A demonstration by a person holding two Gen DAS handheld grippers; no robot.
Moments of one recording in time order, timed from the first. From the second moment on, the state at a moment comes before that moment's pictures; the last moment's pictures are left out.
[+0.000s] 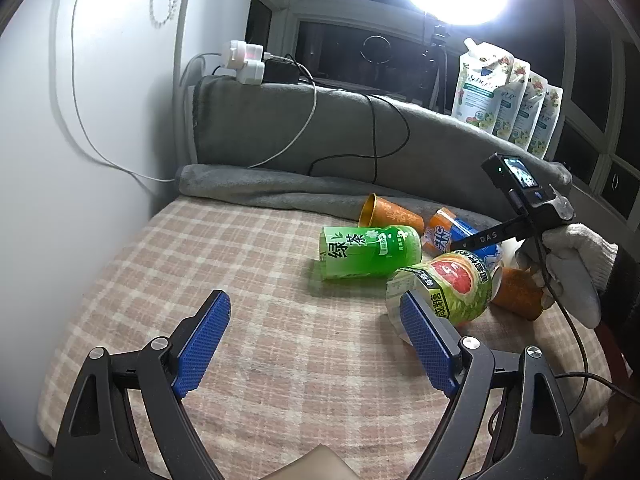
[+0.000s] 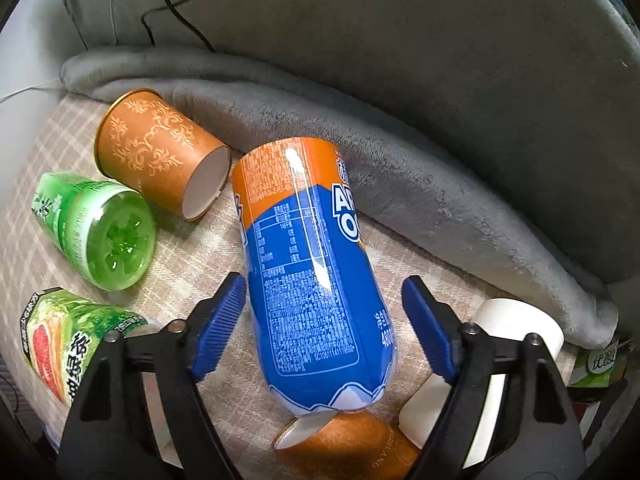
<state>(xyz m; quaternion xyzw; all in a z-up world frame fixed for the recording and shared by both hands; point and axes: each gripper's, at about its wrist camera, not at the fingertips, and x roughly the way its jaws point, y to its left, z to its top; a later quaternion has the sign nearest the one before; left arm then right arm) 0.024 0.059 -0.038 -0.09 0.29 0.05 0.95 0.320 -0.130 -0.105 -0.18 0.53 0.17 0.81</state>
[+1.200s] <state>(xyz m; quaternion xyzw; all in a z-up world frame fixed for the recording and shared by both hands) 0.012 0.038 -0.024 -0.09 0.28 0.01 0.96 0.145 -0.226 -0.010 0.00 0.44 0.21 0.87</state>
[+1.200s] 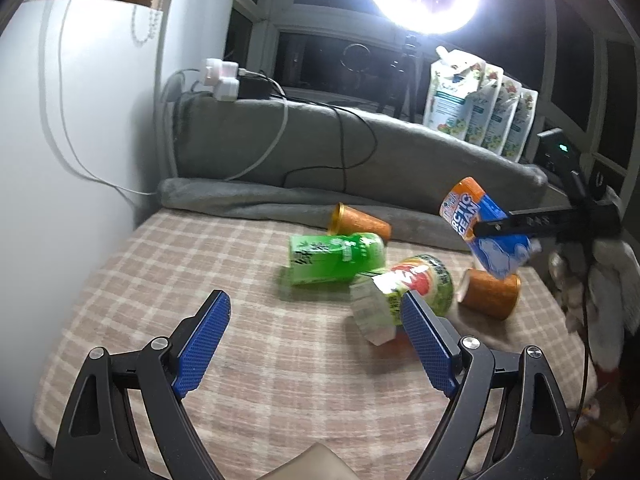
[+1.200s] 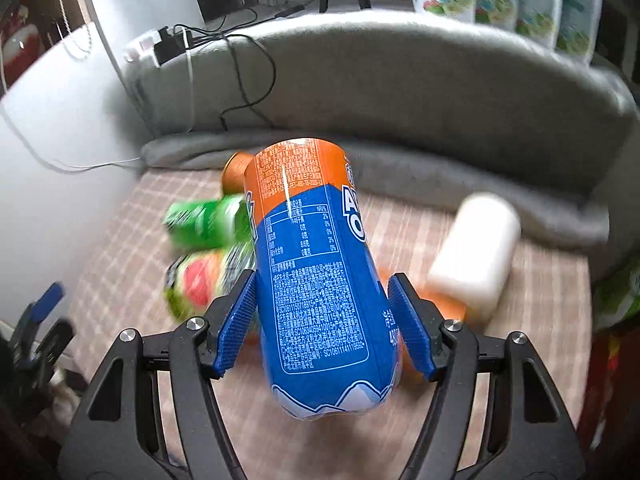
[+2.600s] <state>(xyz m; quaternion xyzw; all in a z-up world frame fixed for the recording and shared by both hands) 0.080 -0.056 -0.079 -0.25 0.48 -0.19 0.82 0.035 -0.322 -0.069 0.14 0.45 0.16 0.86</state>
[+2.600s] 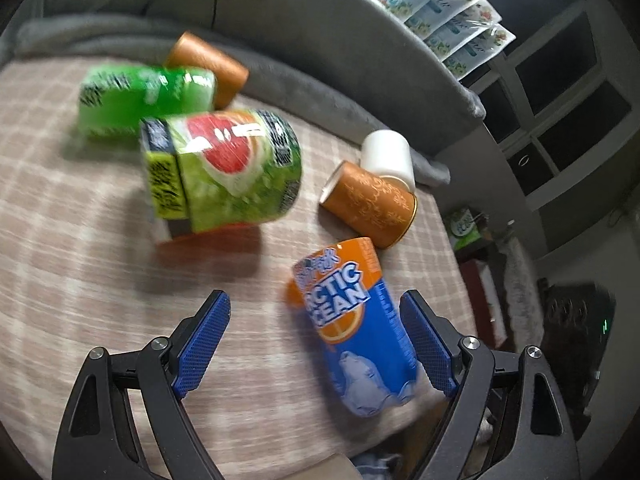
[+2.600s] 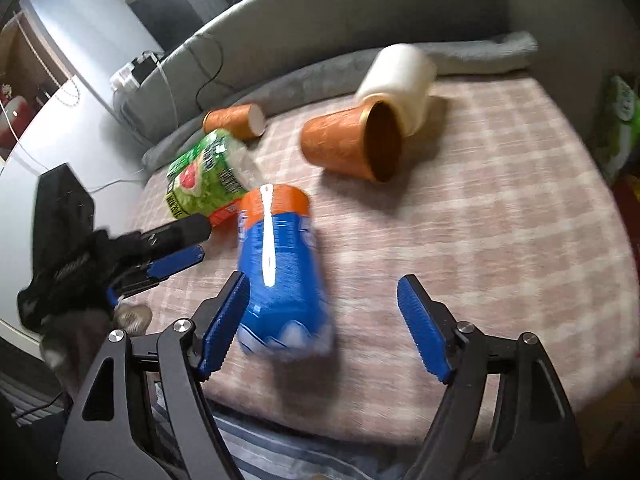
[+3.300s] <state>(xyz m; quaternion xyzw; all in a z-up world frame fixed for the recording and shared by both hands) 0.116 -0.083 -0.109 -0.30 0.52 -0.18 0.78 0.023 -0.368 -0.083 0.17 0.45 0.11 0.87</state>
